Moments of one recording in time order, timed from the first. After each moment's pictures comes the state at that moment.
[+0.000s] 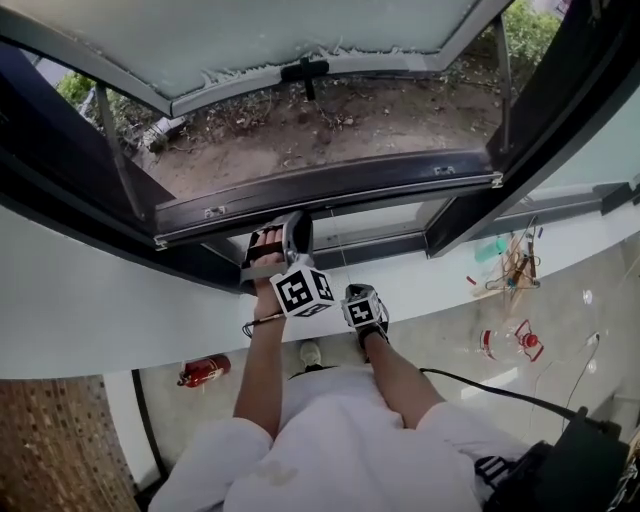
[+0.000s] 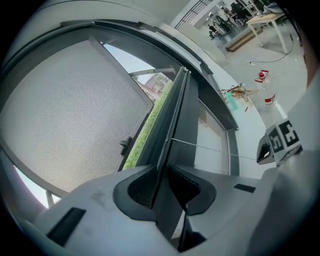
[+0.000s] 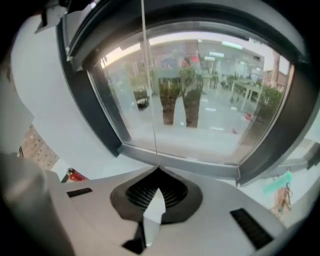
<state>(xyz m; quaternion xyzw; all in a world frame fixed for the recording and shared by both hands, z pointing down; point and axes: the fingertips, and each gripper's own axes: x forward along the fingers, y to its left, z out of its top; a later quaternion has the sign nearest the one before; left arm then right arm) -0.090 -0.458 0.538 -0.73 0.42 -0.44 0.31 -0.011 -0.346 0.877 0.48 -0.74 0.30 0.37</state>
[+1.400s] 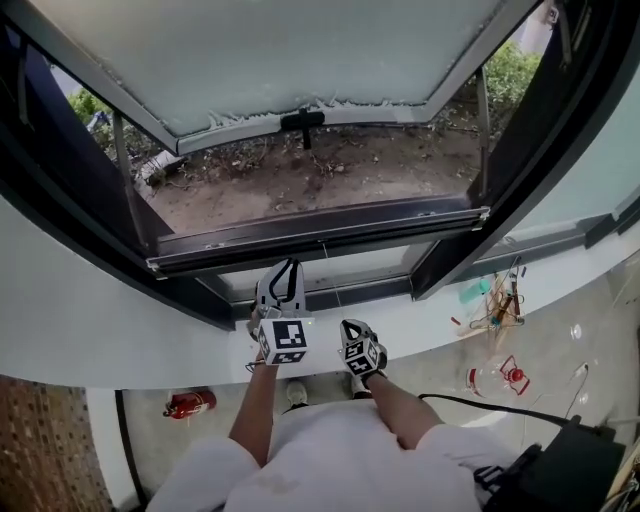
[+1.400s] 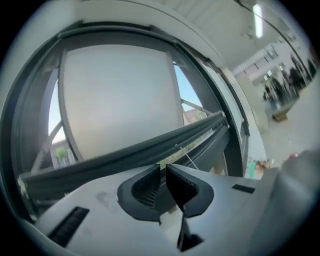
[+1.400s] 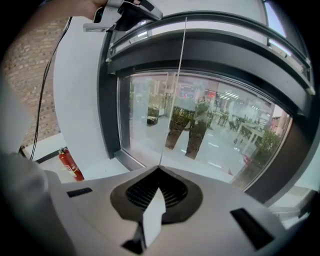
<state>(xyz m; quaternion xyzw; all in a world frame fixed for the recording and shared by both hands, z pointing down) -0.107 -0.431 0.499 -0.83 0.53 -0.13 0.11 0.004 -0.352 0.831 0.47 -0.81 0.08 0.35</state>
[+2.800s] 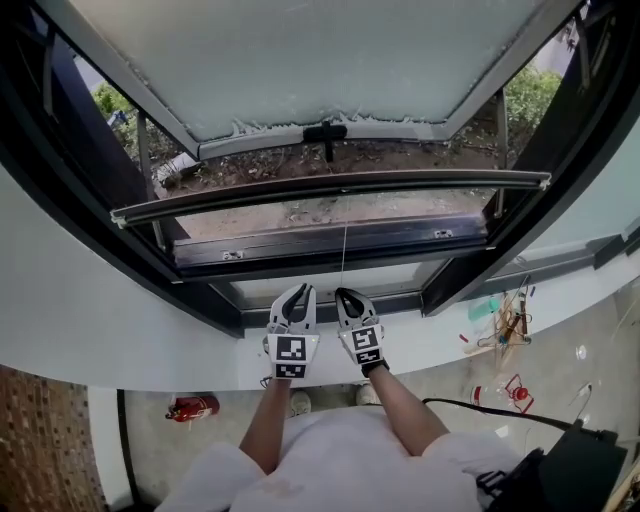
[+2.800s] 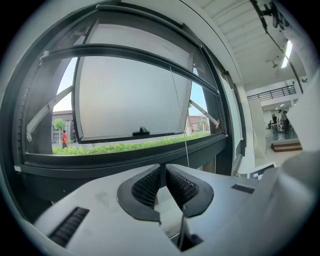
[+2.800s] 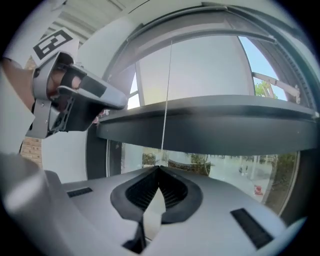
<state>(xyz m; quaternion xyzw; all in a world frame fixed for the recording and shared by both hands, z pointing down) -0.120 -0.418 0.543 -0.85 0.52 -0.09 -0.01 -0.051 -0.440 0.646 0.50 -0.86 -0.01 0.10</state>
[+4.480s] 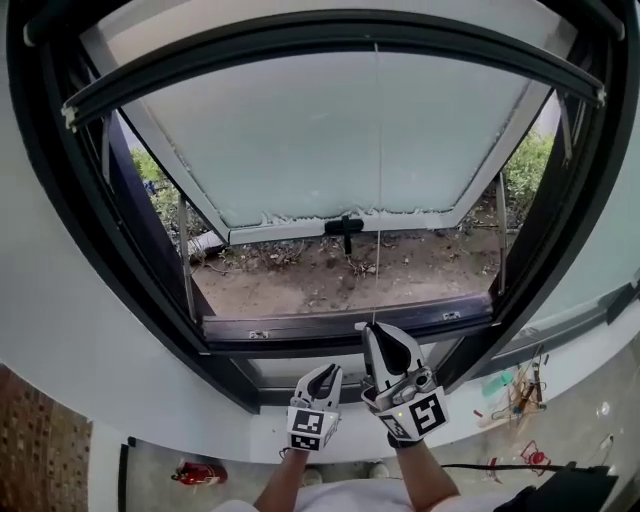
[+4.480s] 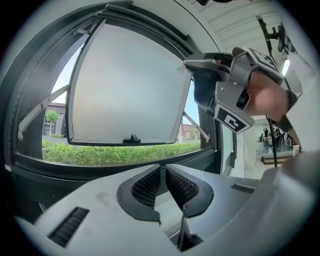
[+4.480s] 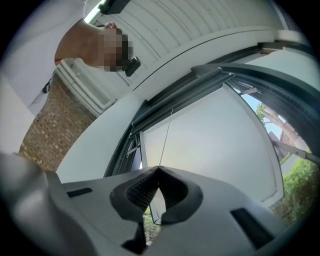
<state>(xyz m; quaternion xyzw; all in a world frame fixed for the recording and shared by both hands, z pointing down) -0.098 -0.403 0.512 -0.88 0.48 -0.04 -0.03 -0.052 -0.372 0.283 0.40 -0.87 -0.15 -0.24</state>
